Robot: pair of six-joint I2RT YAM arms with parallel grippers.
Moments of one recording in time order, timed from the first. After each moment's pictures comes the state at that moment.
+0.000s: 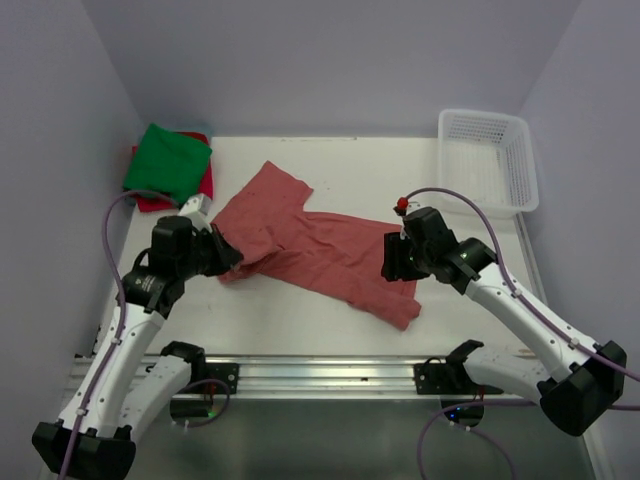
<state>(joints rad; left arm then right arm) -0.23 0.80 0.84 -0.64 0.21 -0.50 0.59 1.06 0.95 -0.80 0.04 0.43</state>
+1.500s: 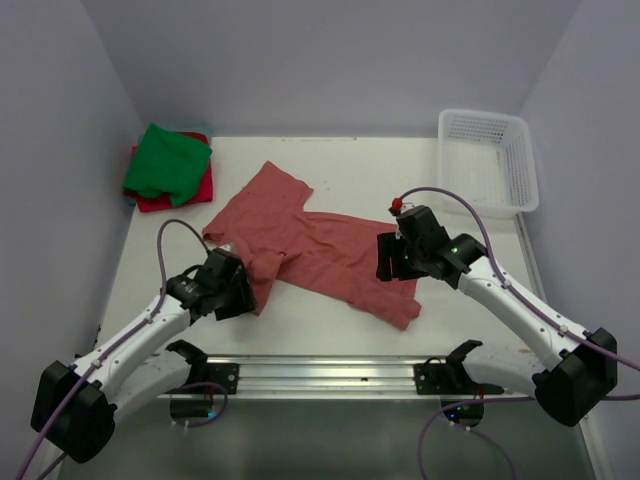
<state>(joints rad) -0.50 0.88 0.52 -0.75 -0.01 -0.76 0.59 1.13 0.95 -0.79 0.03 0.43</state>
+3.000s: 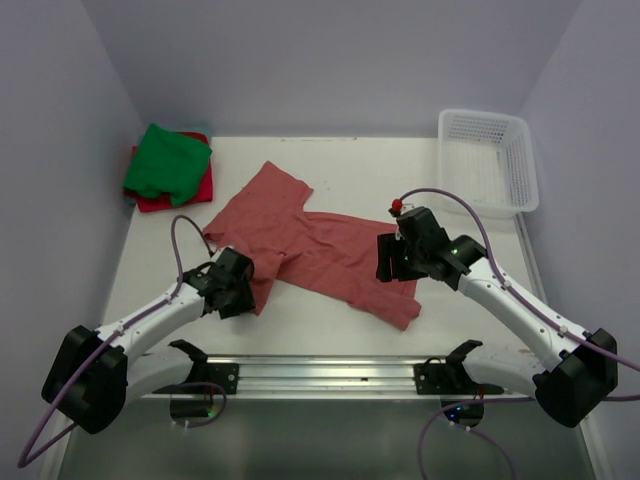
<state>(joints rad) -0.51 1.09 0.50 -0.62 -0.13 -0.81 0.59 1.12 0.94 -0.78 0.03 0.43</state>
